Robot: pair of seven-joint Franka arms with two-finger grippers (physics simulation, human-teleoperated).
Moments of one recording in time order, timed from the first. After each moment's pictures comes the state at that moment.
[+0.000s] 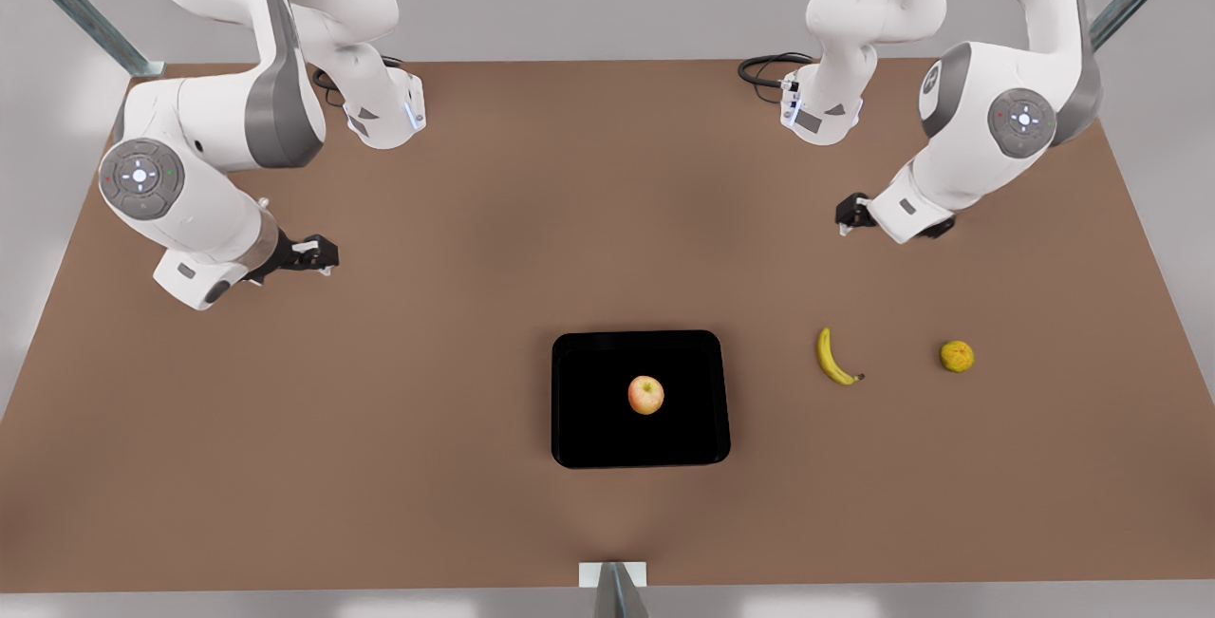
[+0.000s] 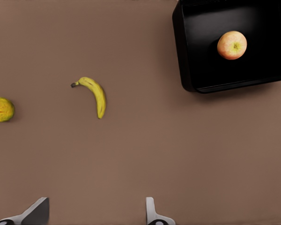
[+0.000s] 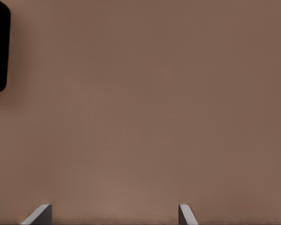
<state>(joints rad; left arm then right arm) -0.02 -0.07 -0.18 -1.87 -0.08 1.70 -0.03 0.26 0.23 -0.09 -1.37 -0.05 1.43 -0.02</state>
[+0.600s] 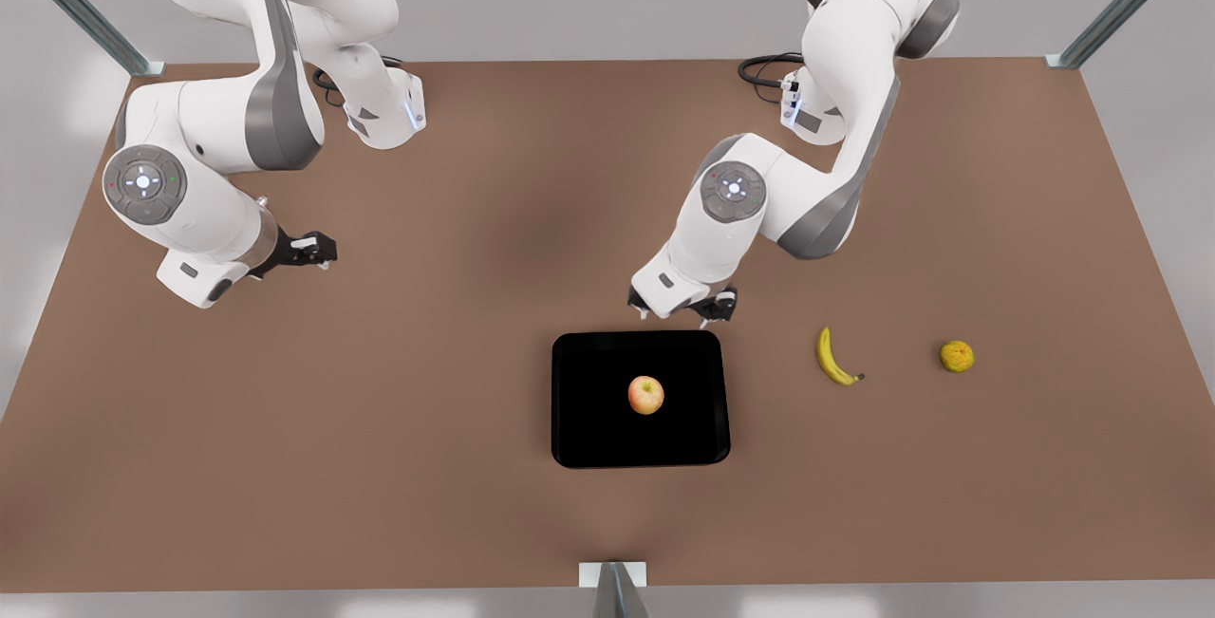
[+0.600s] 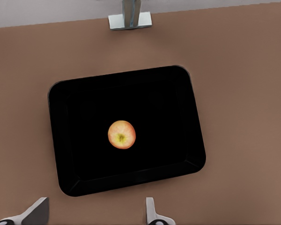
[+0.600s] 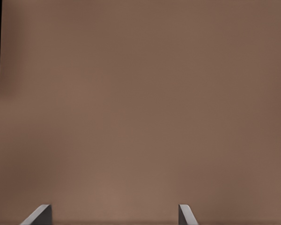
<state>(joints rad) -0.49 0.58 -0.16 -1.15 0.06 1.86 -0.51 0.25 0.20 -0.09 -1.43 -0.05 1.43 -0.04</state>
